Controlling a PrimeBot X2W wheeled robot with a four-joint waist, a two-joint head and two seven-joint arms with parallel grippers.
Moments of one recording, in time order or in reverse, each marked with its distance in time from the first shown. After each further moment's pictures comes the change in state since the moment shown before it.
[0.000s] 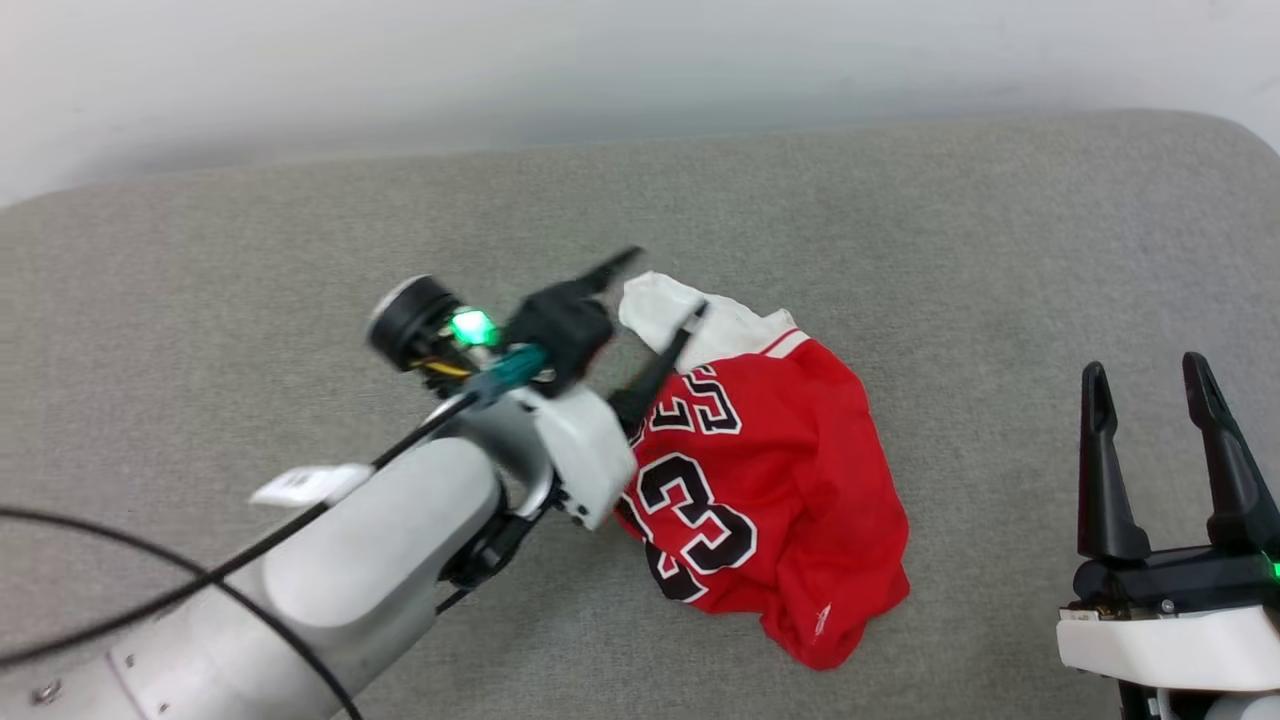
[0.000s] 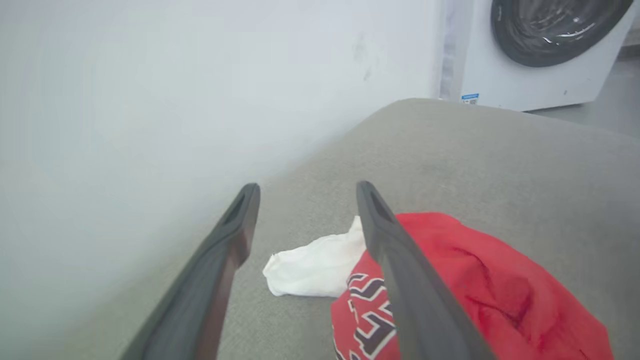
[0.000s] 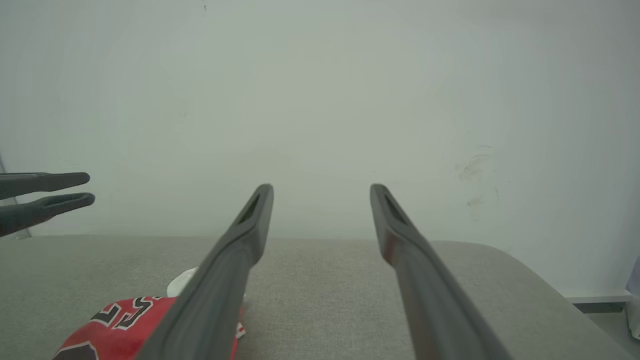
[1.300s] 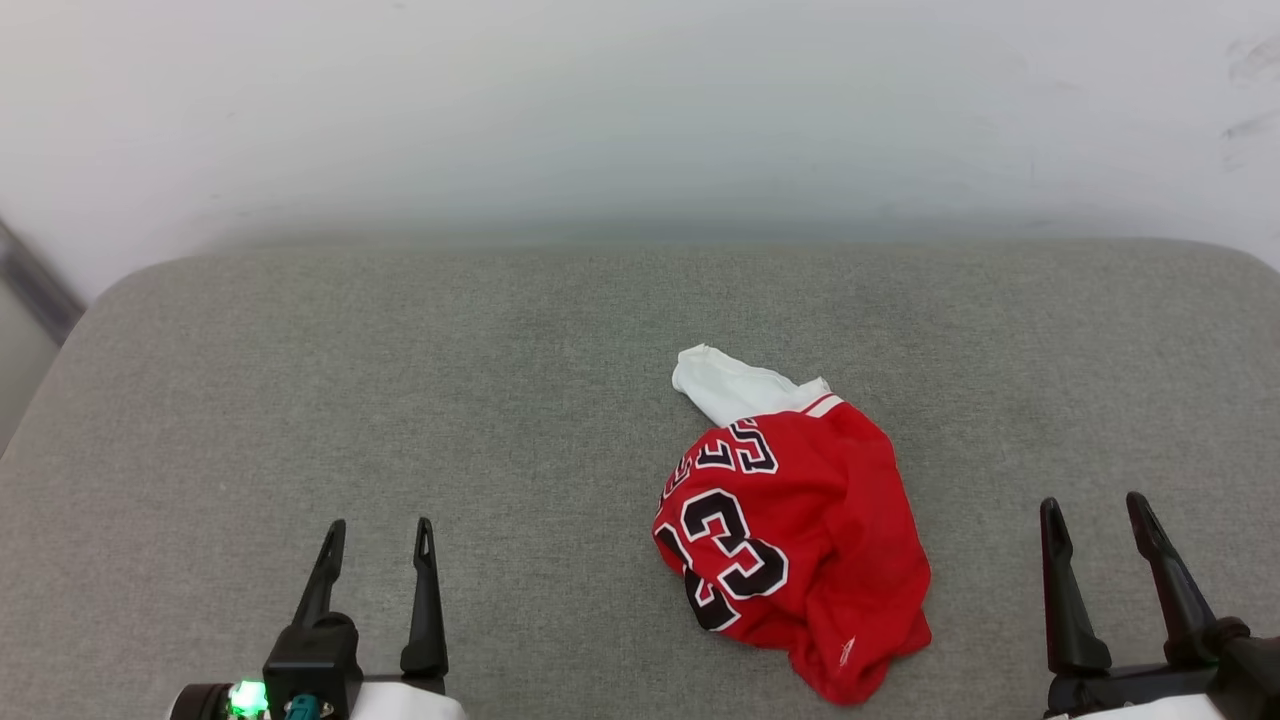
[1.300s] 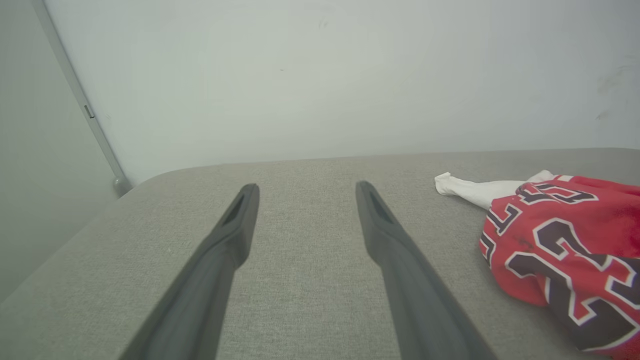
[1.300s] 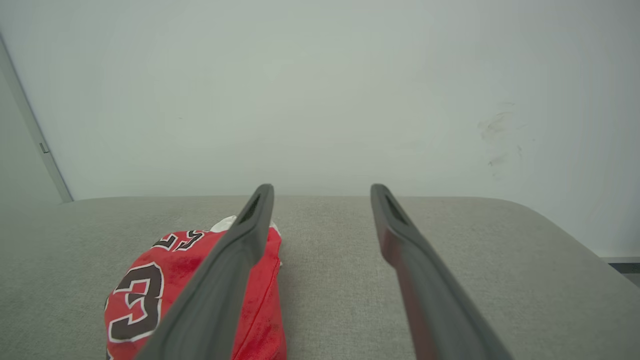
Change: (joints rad) left arm 0.942 -0.241 0.849 -0.205 0.492 0.132 -0.156; right arm 0.146 0.001 0.003 0.118 0.018 0.000 0.000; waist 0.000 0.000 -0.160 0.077
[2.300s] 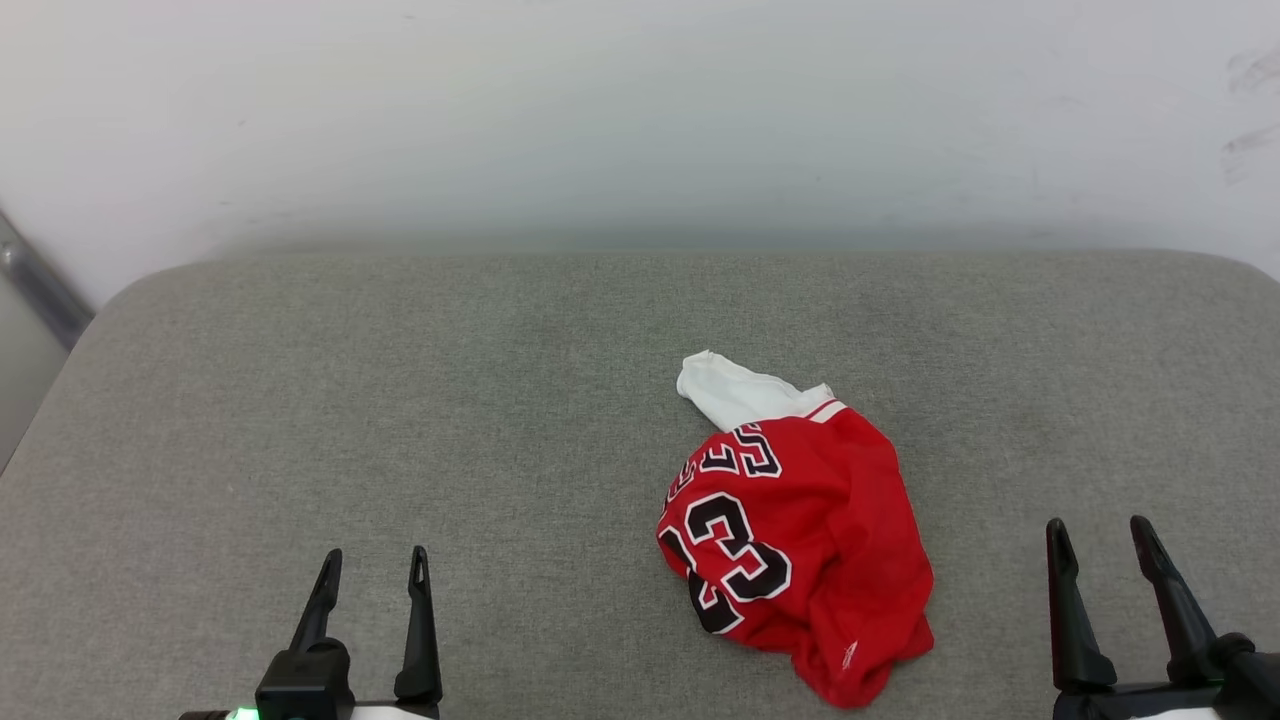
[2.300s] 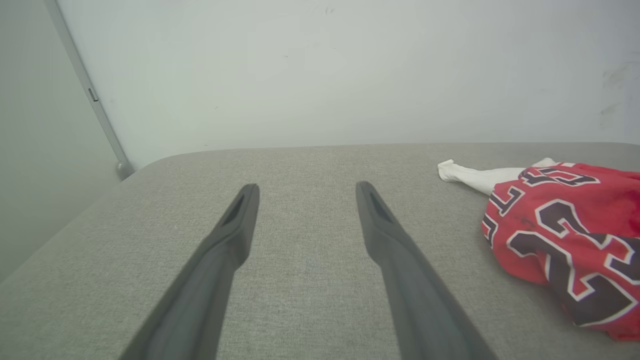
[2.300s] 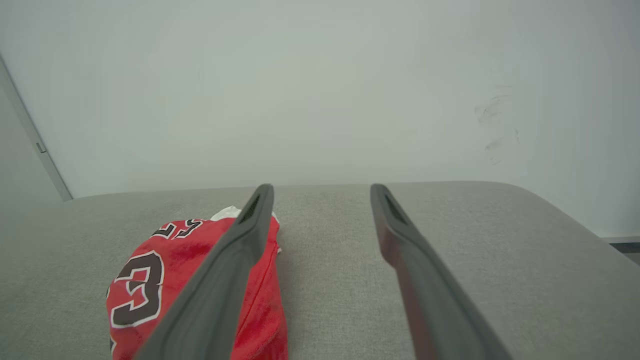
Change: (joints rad) left arm 0.064 -0.154 0.182 0.022 0.144 -0.176 0.000; right arm 0.028 0.000 -0.007 0.026 0.028 0.000 0.000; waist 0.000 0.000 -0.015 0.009
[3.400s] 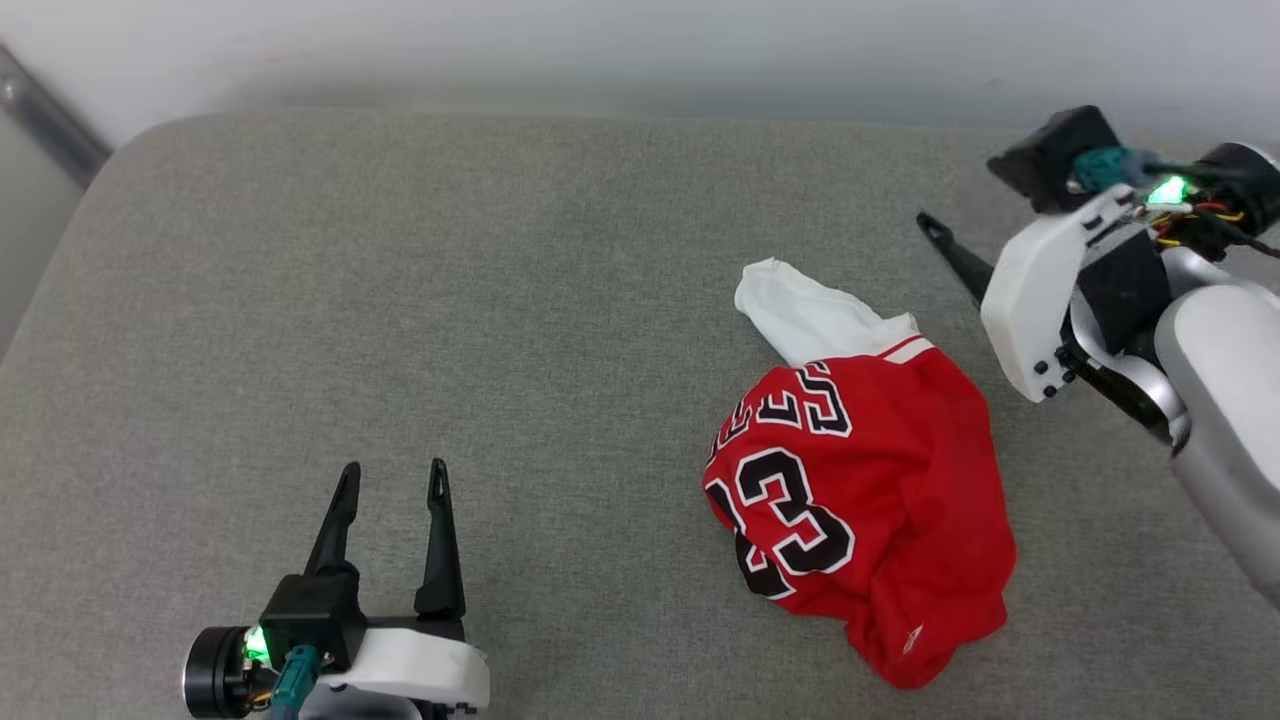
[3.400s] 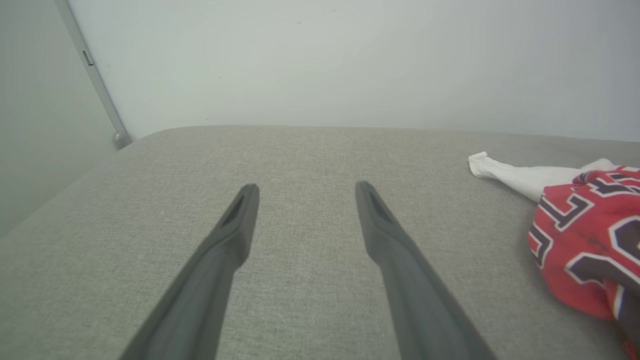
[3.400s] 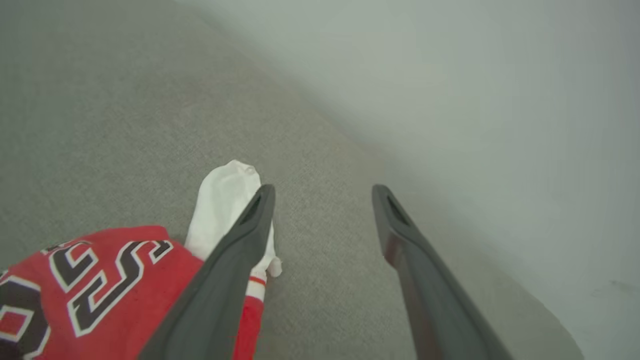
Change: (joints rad) left arm -0.118 -0.021 -0.024 -0.007 -0.037 0.006 0.000; right arm -1.010 -0.425 0.669 0.433 0.245 0.000 0.599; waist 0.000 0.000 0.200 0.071
